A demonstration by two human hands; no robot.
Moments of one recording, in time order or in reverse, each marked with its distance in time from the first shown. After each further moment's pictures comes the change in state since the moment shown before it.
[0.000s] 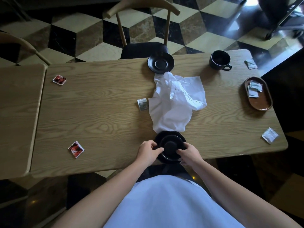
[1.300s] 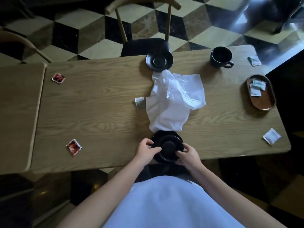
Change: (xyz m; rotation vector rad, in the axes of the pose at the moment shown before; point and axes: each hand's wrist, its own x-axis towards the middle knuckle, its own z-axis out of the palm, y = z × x) left_hand -0.006 0.011 0.013 -0.316 -0.014 -0.203; right_hand 0.007 0.024 -0.009 0.178 -0.027 -0.095
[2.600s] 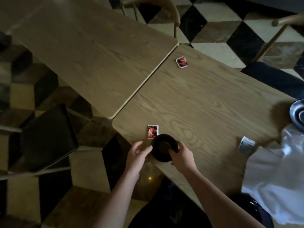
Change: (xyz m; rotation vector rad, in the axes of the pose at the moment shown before) left_hand -0.011 -0.155 -0.221 -0.928 0.637 -0.302; right_hand 0.011 -0.098 0.316 -0.750 -0.495 -0.420
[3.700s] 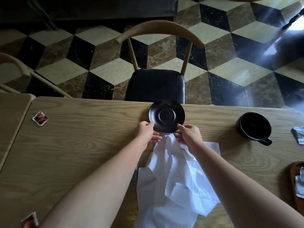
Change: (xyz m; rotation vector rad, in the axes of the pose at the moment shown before) left_hand -0.051 0.083 0.535 0.505 -0.535 0.192; right_hand 0.082 0.180 -0.428 0.966 0.560 0.292
